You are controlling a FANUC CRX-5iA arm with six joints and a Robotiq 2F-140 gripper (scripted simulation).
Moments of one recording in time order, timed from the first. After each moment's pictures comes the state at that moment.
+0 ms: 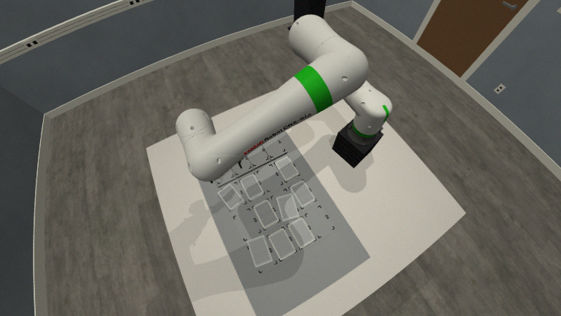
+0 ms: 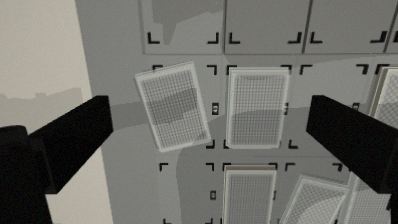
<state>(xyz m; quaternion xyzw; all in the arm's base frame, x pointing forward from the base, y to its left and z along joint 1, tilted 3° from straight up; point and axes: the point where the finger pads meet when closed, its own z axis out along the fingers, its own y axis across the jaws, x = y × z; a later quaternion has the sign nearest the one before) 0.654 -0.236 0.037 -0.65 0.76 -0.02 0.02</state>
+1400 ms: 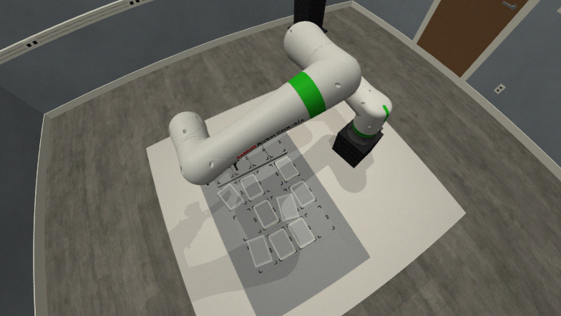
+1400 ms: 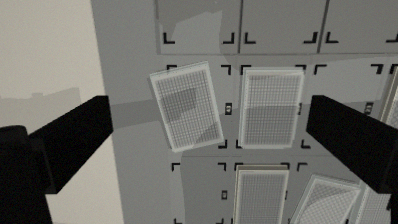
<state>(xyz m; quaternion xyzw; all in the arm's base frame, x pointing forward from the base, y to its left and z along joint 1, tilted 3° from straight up) 0.674 -0.240 0.038 -0.65 0.76 -0.01 0.02</state>
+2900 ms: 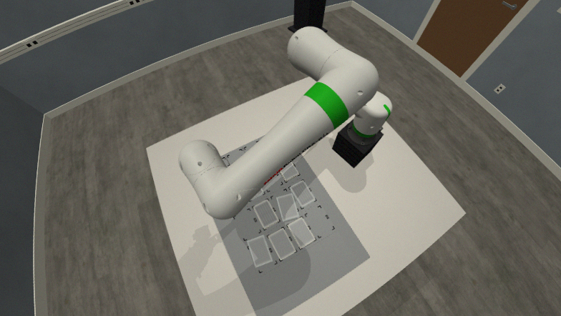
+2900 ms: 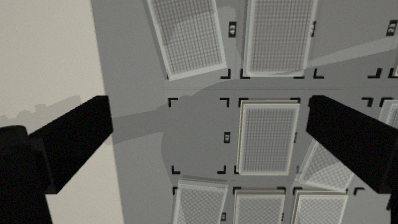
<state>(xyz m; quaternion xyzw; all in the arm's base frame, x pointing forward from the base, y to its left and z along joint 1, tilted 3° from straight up) 0.691 -0.126 0.040 -0.65 0.76 -0.01 0.02</state>
